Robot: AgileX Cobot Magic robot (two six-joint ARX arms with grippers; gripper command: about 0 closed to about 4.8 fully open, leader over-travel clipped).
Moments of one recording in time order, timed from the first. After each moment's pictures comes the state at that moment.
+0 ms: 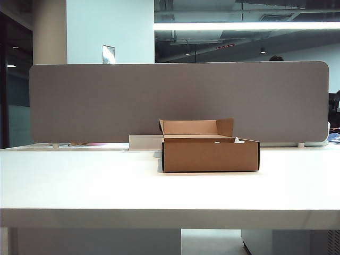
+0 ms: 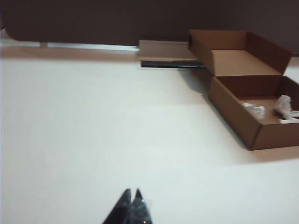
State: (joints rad) left arm -0.24 0.27 0.23 -0.07 -0.07 -0.08; right arm -0.06 0.03 0.01 -0.16 -0.05 0.15
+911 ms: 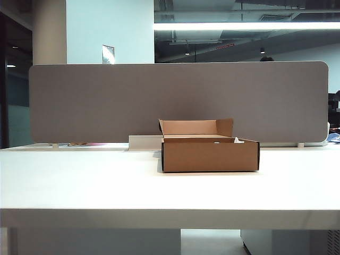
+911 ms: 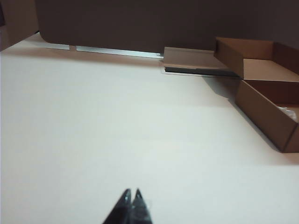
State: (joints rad) left arm -0.04 0.00 0.00 -0.04 0.05 -0.08; right arm -0.06 0.03 0.01 -0.16 -0.05 0.15
